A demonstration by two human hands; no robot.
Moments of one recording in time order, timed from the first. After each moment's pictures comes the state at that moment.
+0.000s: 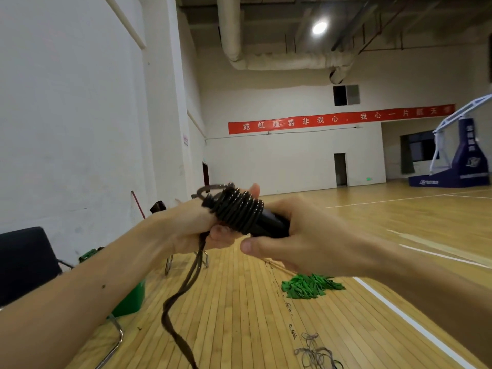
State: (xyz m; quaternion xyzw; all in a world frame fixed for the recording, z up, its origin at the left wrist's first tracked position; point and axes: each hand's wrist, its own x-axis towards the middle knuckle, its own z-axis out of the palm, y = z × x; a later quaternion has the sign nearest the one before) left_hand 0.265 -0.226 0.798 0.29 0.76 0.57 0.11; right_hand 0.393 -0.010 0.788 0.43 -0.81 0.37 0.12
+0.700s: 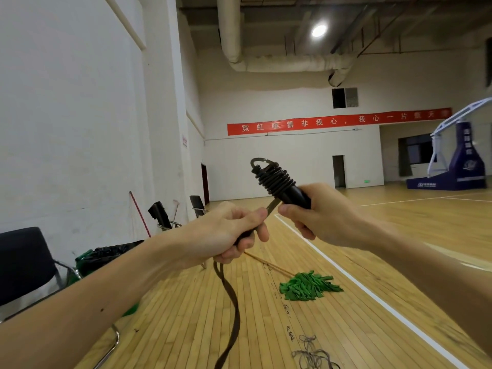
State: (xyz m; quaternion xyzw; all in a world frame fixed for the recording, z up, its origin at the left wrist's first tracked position) left_hand 0.346 -0.190 0.798 0.31 0.83 0.46 0.04; right_hand 0.340 0.022 0.791 0.28 -0.85 0.39 0.23
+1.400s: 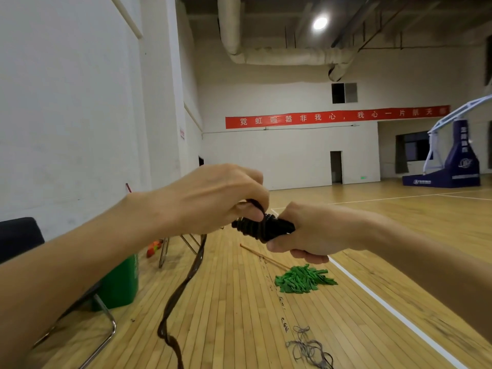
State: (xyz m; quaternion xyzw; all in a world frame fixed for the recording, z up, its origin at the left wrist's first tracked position) left_hand 0.362 -0.194 0.835 0.43 0.84 -0.10 -0.32; right_hand 0.363 0.005 0.798 0.23 -0.95 0.21 0.01
